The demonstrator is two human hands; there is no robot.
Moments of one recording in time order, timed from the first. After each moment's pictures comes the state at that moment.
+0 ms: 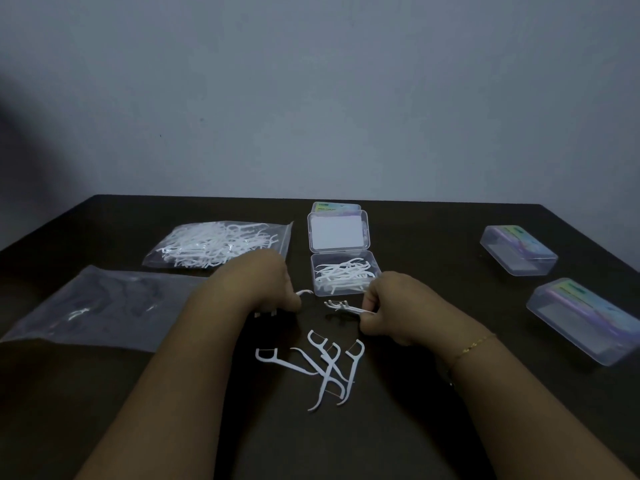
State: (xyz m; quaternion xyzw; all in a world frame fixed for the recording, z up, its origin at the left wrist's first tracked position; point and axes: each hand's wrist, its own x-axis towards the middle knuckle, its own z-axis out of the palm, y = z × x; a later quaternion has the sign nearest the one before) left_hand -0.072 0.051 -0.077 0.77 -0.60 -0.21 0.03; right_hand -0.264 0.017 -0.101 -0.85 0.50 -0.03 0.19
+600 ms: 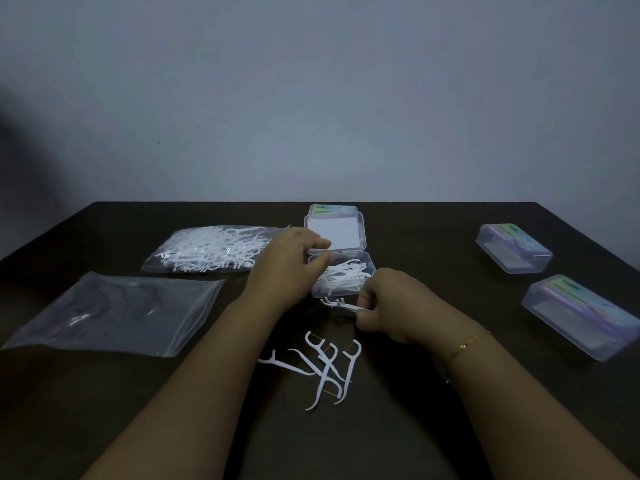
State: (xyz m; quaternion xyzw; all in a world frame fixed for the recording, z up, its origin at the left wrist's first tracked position) left_hand -0.097 0.029 -0.108 0.68 -0.65 -0.06 0.33; right_hand -0.267 0.020 -0.098 -0.86 0.48 -0.05 0.19
